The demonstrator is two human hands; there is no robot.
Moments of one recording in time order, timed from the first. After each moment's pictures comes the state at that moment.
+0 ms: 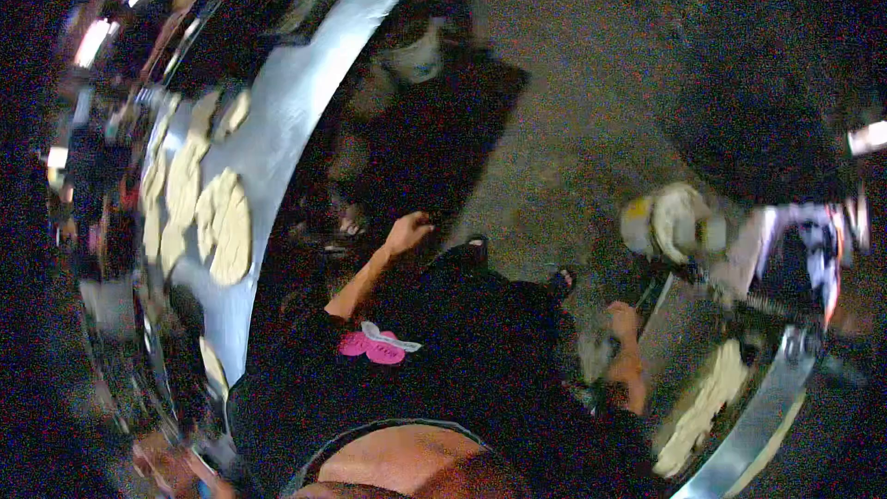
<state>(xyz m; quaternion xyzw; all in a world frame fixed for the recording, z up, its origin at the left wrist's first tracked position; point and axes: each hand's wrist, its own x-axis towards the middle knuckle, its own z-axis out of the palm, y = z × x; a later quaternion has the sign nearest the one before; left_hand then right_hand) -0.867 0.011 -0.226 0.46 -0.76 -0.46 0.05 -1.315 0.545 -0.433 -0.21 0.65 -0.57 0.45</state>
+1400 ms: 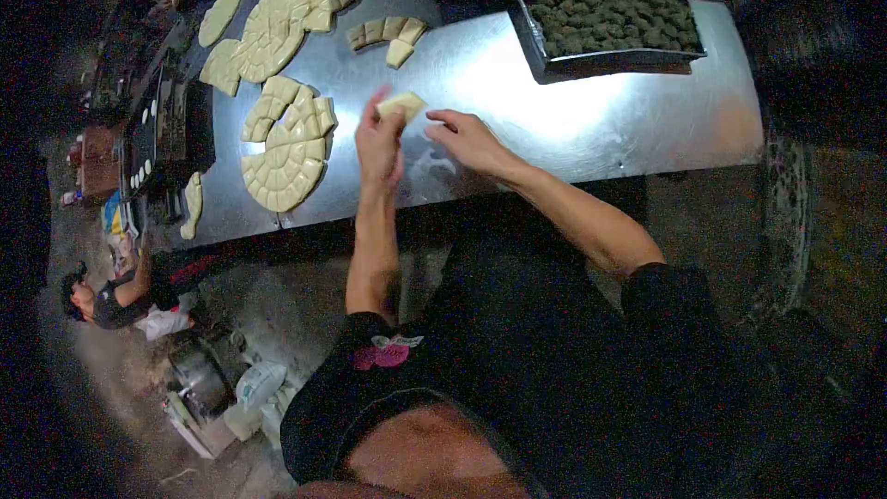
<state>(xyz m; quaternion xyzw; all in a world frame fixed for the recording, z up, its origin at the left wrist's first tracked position) -0.755 -0.340 -0.056 0.58 -0.19 -0.32 0.72 -0.891 -0.426 -0.063 -0.66 0.26 -0.12 0.70</state>
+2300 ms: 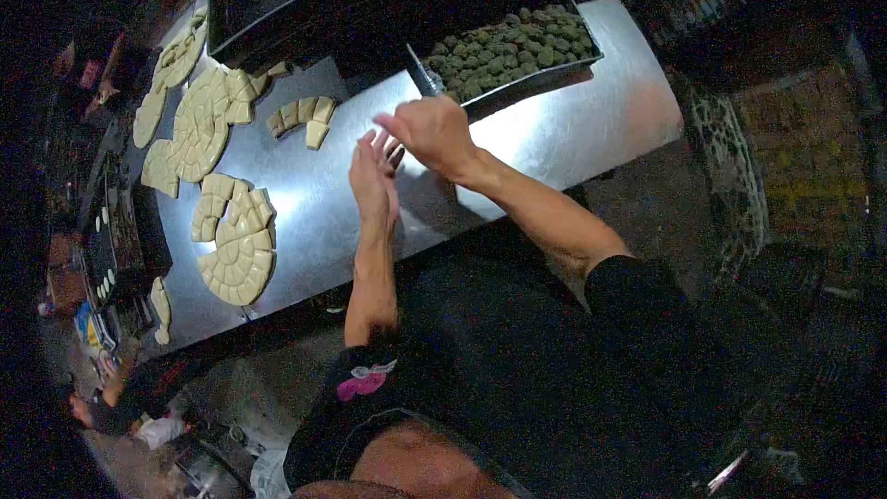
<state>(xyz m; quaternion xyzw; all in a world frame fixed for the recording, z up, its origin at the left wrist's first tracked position) -0.836 -0.428 -0.048 0.48 -0.05 -0.39 0.78 -0.923 -0.520 -0.011 -0.89 0.22 -0.39 0.10</state>
